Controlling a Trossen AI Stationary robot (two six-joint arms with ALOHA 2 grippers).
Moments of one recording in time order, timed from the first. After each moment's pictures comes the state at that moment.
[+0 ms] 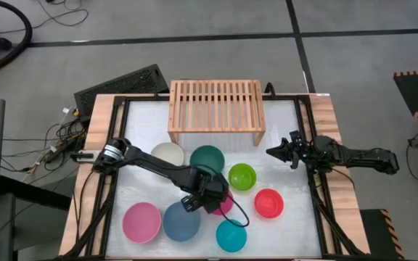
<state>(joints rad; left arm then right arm) -0.28 2.08 1.68 -0.84 -0.06 0.75 -0.07 0.03 0.01 0.03 -0.03 0.80</state>
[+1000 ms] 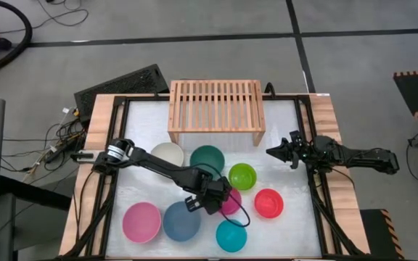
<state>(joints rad) -0.26 2.12 1.63 -0.66 -0.01 0.85 -0.07 0.03 0.01 0.03 -0.02 0.80</state>
